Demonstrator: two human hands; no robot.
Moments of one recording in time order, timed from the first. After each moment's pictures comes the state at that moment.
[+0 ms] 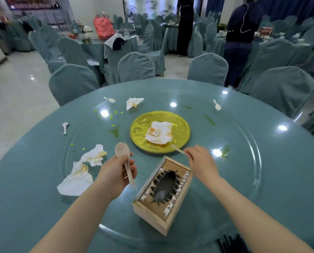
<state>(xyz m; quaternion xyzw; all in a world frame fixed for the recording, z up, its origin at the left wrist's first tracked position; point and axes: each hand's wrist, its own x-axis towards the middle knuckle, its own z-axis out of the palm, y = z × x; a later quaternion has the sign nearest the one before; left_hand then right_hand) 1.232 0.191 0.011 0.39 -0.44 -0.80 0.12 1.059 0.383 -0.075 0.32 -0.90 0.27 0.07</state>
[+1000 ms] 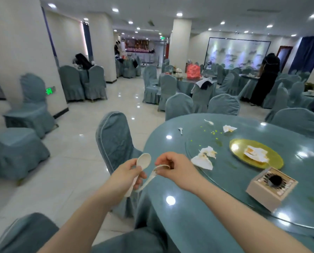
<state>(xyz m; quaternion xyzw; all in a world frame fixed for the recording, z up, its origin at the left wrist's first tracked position) 1.789 0.083 0.091 0.34 -0.65 -0.63 0.24 1.637 0.182 0.110 0.55 -0.68 0.44 -0.20</state>
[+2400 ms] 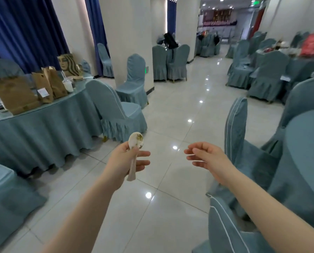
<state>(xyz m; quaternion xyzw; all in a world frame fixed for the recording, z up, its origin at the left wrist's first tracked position) 2.338 -0.161 0.080 0.50 -0.48 -0.57 0.43 2.077 -0.139 0.045 0.46 -0.54 0.50 -0.49</state>
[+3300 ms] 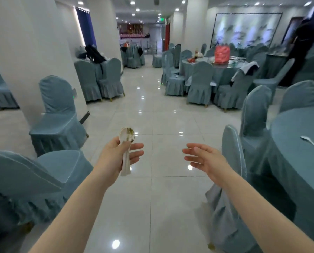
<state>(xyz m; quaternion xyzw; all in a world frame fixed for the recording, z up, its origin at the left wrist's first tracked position) 2.211 -0.750 0.094 0.33 -0.55 -0.69 0.34 1.981 -0.591 0.052 0.29 -0.62 0.63 -0.37</state>
